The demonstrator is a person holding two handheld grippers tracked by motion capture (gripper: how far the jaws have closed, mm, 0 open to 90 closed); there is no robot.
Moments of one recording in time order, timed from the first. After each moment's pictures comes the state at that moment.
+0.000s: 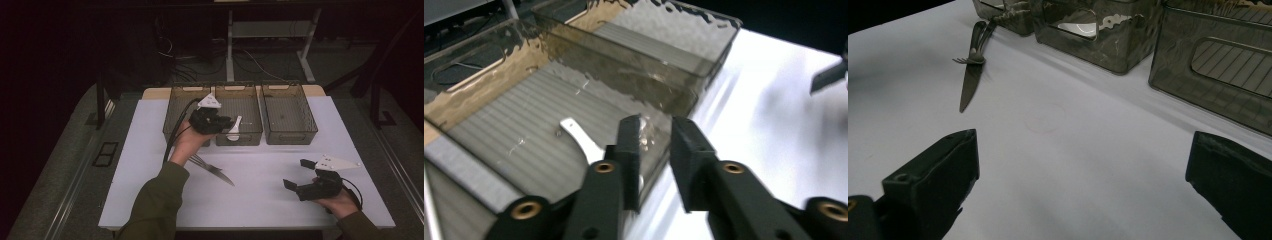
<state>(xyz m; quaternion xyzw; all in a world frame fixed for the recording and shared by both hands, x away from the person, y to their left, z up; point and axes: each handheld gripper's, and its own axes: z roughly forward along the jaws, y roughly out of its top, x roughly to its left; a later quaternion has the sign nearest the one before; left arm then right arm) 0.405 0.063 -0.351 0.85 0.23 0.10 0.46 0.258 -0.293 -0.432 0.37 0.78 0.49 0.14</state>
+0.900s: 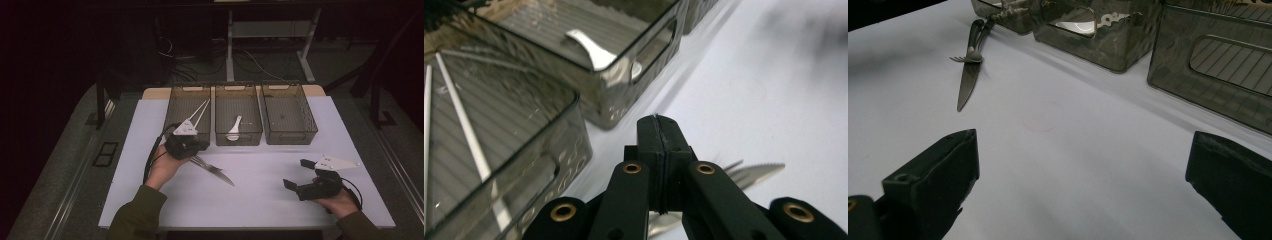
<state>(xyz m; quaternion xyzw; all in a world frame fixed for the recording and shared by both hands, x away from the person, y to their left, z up) 0.356 0.126 -0.388 0.87 0.24 0.11 0.42 0.258 -0.293 -0.432 0.38 0.78 0.48 0.14</state>
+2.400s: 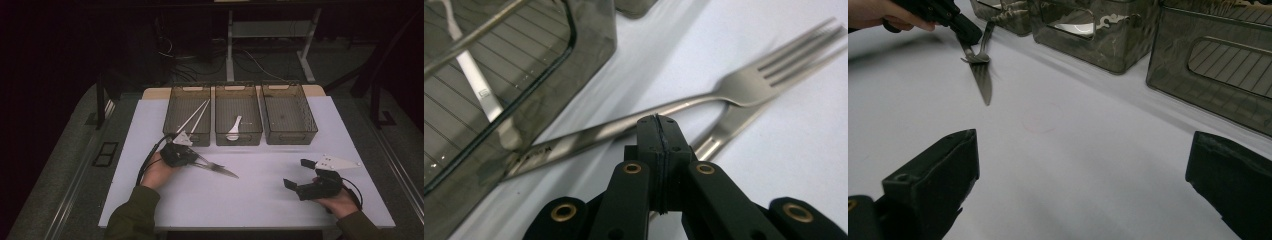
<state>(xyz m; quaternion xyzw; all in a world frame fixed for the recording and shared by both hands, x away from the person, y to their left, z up) 0.368 0.148 -0.441 0.90 0.25 0.09 0.33 0.258 -0.293 -0.432 0.38 0.78 0.48 0.14</state>
